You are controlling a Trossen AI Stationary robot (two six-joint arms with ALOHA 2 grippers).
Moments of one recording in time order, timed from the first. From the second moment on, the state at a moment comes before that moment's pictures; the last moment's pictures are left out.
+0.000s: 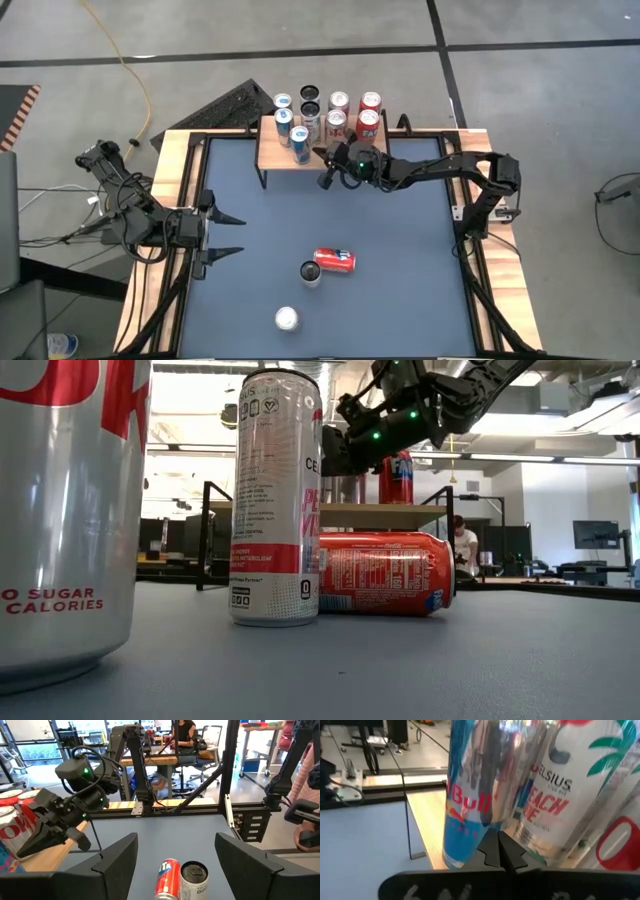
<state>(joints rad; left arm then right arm) -0.78 0.80 0.89 -0.15 -0.82 -0.03 -0.26 1.71 1.04 0.48 0.31 -0.11</state>
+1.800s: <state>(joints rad) -0.78 0.80 0.89 -0.17 -0.85 -0.04 -0.22 1.76 1.10 0.48 0.38 -0.16</state>
